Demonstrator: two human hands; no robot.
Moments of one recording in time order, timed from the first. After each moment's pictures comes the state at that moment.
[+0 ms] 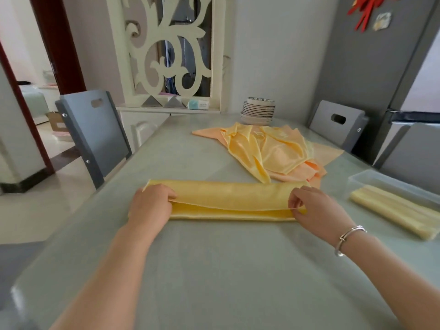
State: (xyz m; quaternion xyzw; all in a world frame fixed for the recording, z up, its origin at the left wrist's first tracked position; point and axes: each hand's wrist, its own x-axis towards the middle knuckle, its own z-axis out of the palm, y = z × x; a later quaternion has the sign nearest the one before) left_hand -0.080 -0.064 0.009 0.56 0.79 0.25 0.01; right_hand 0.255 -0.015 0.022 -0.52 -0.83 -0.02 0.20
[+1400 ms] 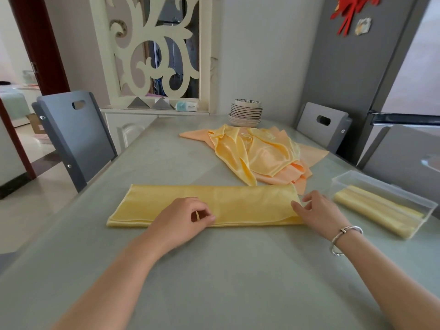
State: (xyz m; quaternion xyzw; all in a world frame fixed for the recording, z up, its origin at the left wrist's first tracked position) left_hand -0.017 -0.060 0.005 0.74 0.58 0.30 0.14; right_hand 0.288 0.006 0.011 -0.69 -0.67 0.12 0.23
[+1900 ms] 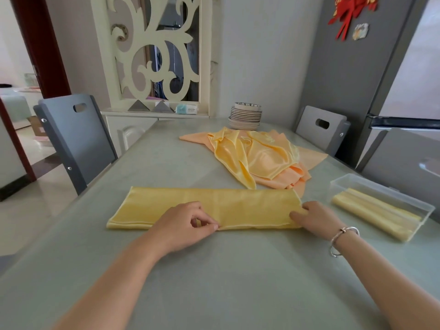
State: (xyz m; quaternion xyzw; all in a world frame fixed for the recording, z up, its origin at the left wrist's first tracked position) left_hand -0.015 -0.065 0.009 0.74 0.58 0.27 0.20; right_hand 0.283 0.001 0.022 -0.69 -0.68 0.17 0.18
